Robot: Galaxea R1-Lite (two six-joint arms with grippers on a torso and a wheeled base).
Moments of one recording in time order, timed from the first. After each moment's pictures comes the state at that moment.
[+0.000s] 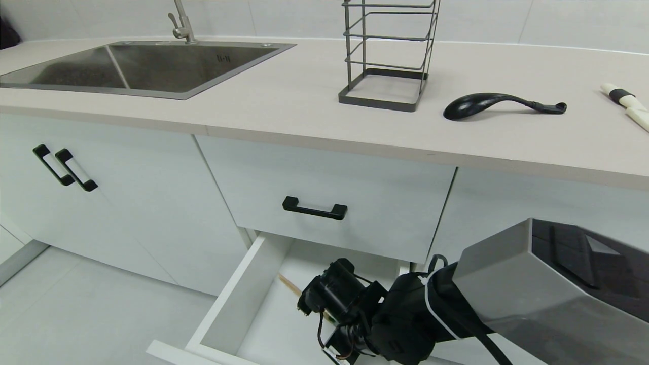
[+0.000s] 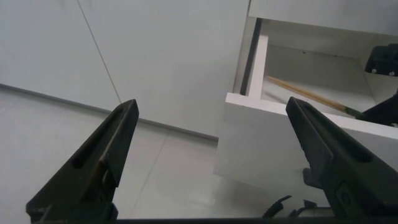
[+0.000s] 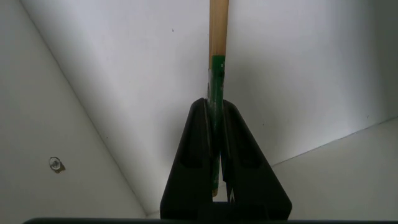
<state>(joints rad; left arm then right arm) 0.00 0.00 0.00 0.00 0.02 -0.03 0.98 2.31 -1.37 0.07 -0.24 -0.05</state>
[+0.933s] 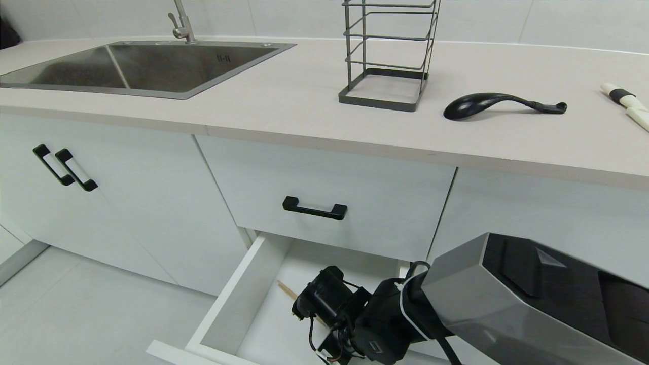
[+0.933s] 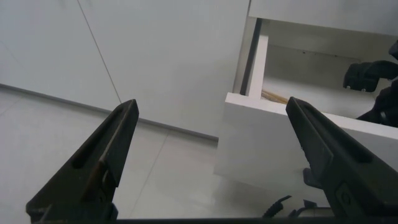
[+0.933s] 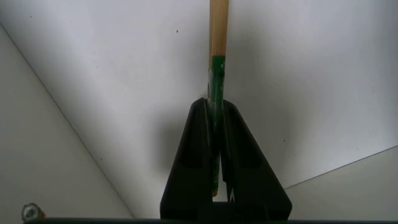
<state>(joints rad) 0.00 0.00 0.00 0.00 0.02 -0.03 0.98 2.41 -1.47 0.10 -0.24 -0.04</state>
